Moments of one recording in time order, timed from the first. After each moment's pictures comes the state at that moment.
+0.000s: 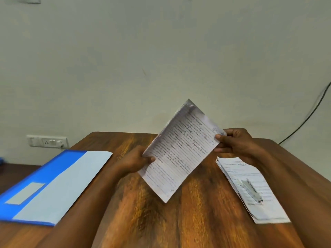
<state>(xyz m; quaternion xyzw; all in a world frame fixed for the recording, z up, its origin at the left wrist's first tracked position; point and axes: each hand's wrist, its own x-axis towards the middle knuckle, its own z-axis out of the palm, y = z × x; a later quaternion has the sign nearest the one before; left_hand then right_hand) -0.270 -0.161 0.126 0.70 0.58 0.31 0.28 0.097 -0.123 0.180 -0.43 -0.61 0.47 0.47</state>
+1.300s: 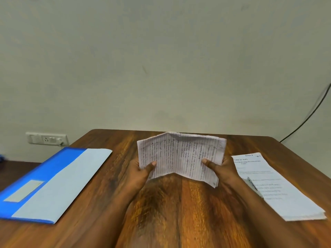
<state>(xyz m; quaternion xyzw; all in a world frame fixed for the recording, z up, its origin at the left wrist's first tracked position) -0.238 -0.178 0.051 0.49 0.54 0.59 0.35 0.057 -0.122 0.068 -0.50 -0.57 0.40 0.52</state>
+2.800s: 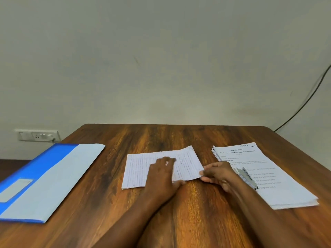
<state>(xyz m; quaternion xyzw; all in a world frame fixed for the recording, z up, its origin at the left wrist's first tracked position) -0.158 -0.179 0.024 0.73 0.62 0.29 -0.01 0.073 -0.115 0.039 -0.61 -0.42 0.53 0.41</state>
